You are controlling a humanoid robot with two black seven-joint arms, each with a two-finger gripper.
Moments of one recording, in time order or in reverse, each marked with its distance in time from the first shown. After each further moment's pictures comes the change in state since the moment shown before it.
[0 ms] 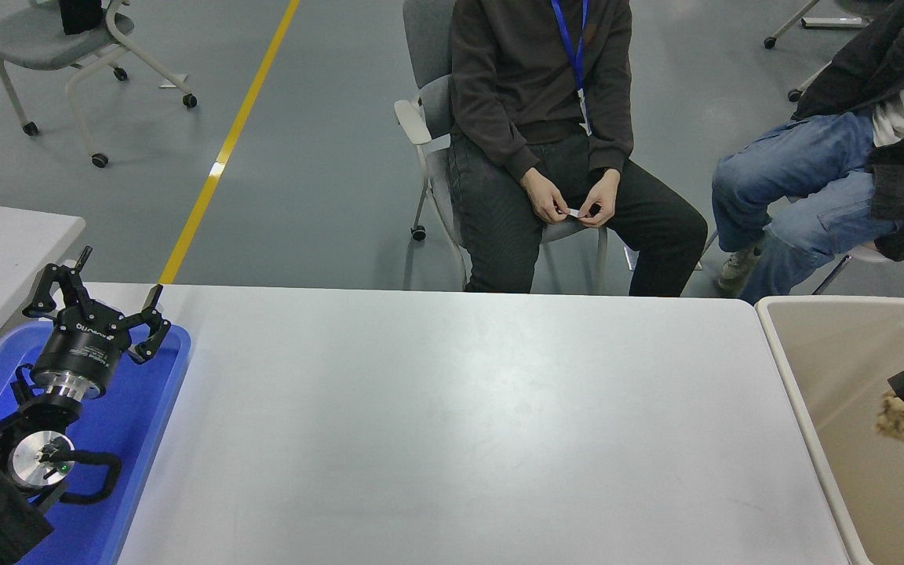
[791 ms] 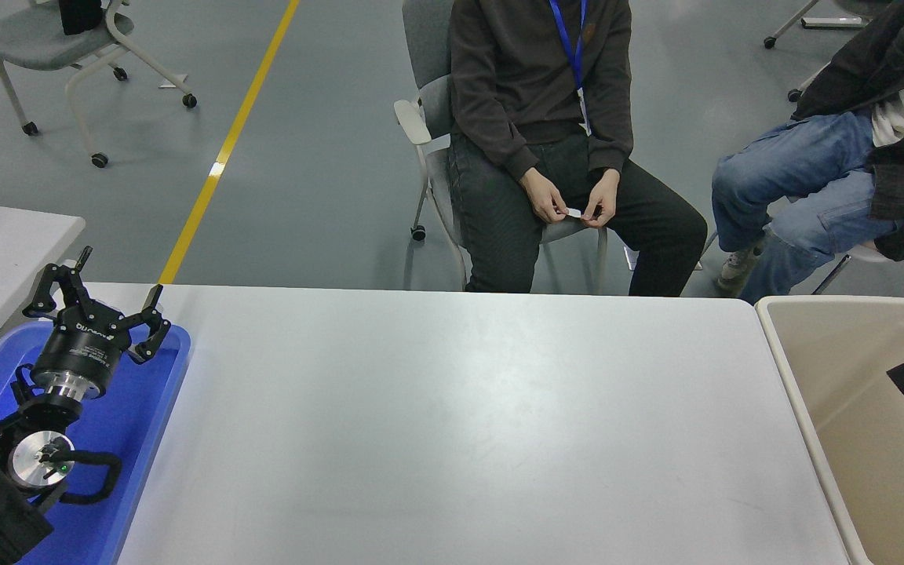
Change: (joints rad) left arm 0.000 0.000 0.000 0.000 0.000 0.000 0.000; right arm 0.047 -0.009 0.134 -0.001 0.040 0.095 -0.004
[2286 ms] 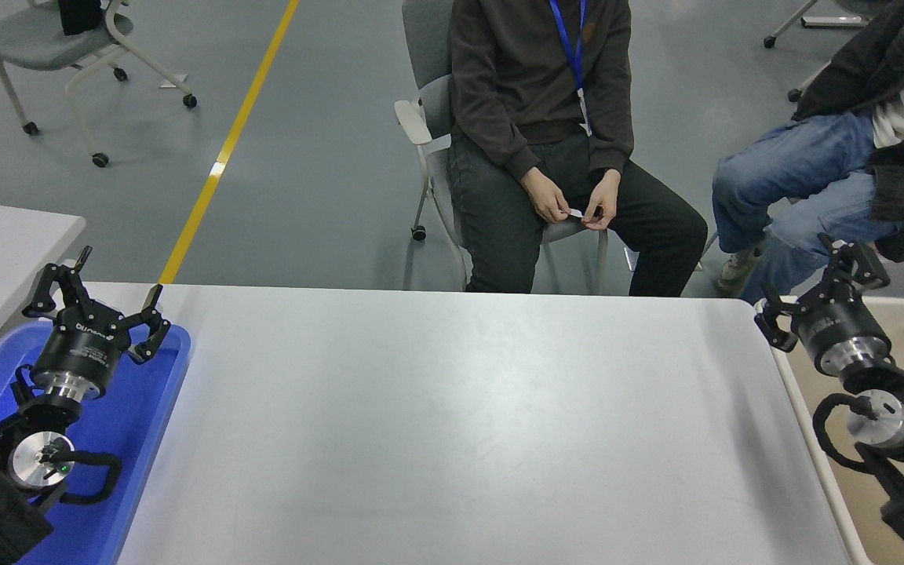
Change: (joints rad) left arm 0.000 0.000 0.000 0.000 0.000 0.000 0.000; right arm -0.218 0.049 1.242 0.797 -0.109 0.144 0.132
